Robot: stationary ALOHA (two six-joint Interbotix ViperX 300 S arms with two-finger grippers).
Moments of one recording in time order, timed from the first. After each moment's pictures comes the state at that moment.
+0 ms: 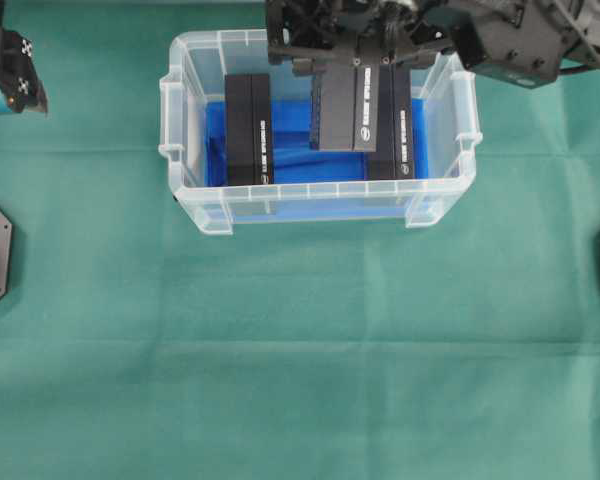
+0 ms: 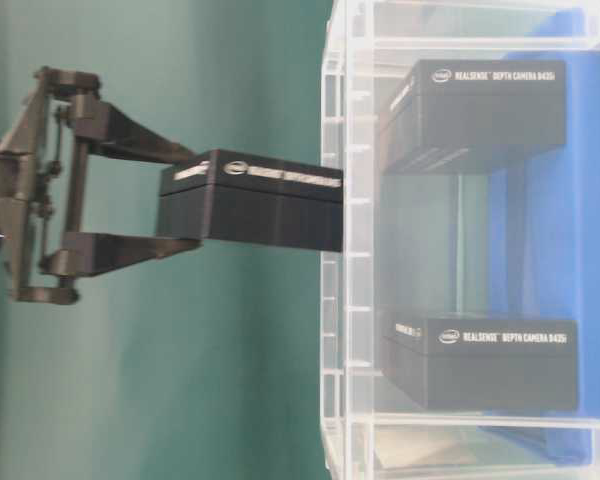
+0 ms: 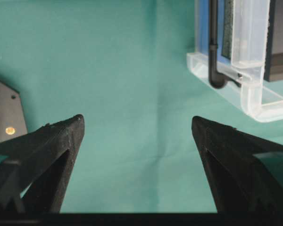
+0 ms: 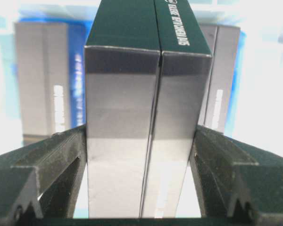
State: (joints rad) left arm 0.45 -0.68 0.48 0.05 1.39 -1.12; right arm -0.21 0.22 -0.47 -0.28 1.58 1.42
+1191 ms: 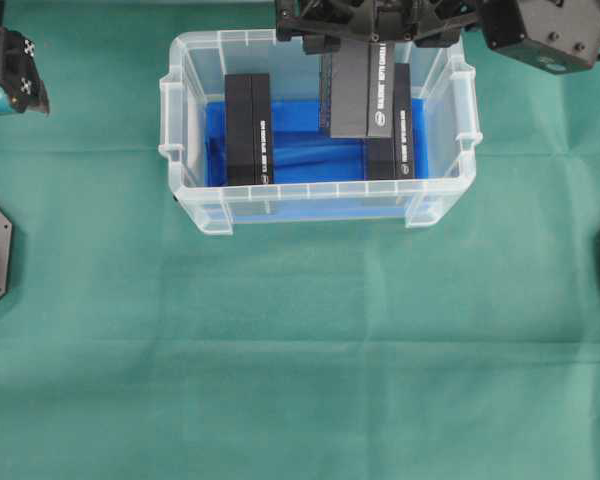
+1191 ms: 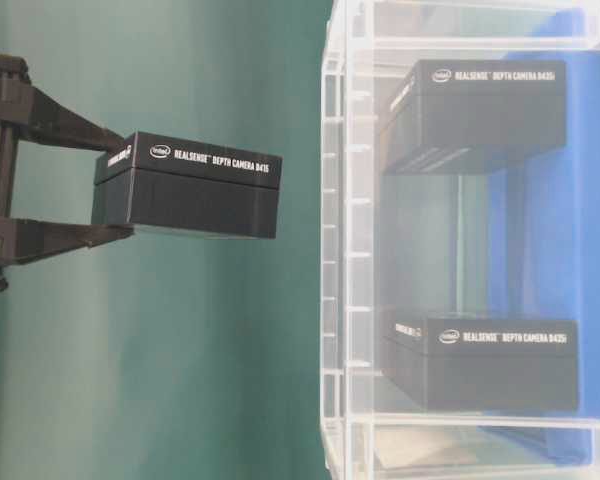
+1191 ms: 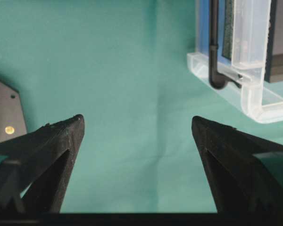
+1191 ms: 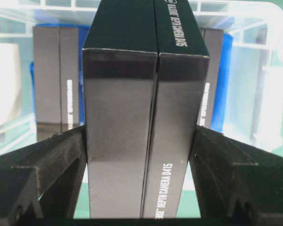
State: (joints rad) left arm 0.45 -0.67 0.48 0.05 1.39 -1.13; right arm -0.20 0.22 -0.60 -0.31 1.70 1.39
